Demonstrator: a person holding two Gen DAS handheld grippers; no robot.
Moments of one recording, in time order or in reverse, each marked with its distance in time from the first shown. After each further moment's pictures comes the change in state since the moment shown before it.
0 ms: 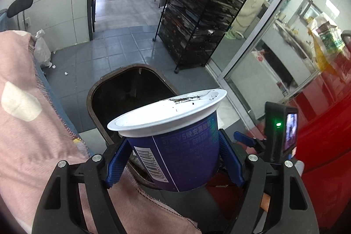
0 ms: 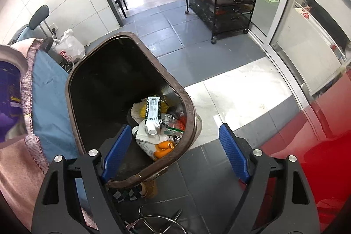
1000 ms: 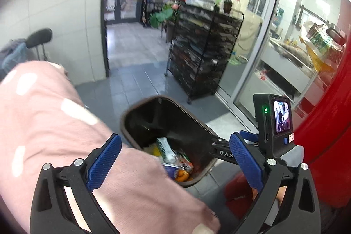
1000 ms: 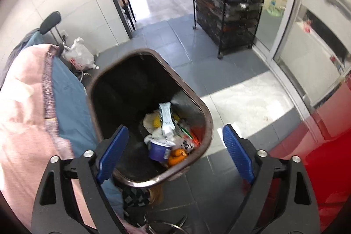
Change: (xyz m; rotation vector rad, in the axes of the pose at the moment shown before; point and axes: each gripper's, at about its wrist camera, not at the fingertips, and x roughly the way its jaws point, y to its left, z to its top) left arm -0.099 -0.002 -0.044 0.090 -0.283 0.118; right arm -0.046 0.033 -0.007 -0.038 -0.120 0.027
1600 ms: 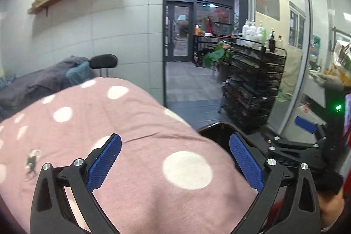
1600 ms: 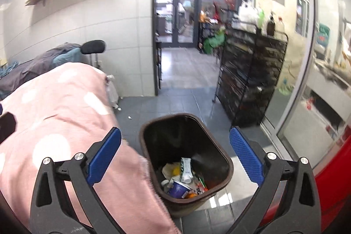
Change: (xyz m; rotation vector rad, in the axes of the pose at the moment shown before) left arm -0.092 0.034 -0.047 -0.060 -0.262 0.375; right arm -0.133 0.102 -0.047 -0.262 -0.463 0.059
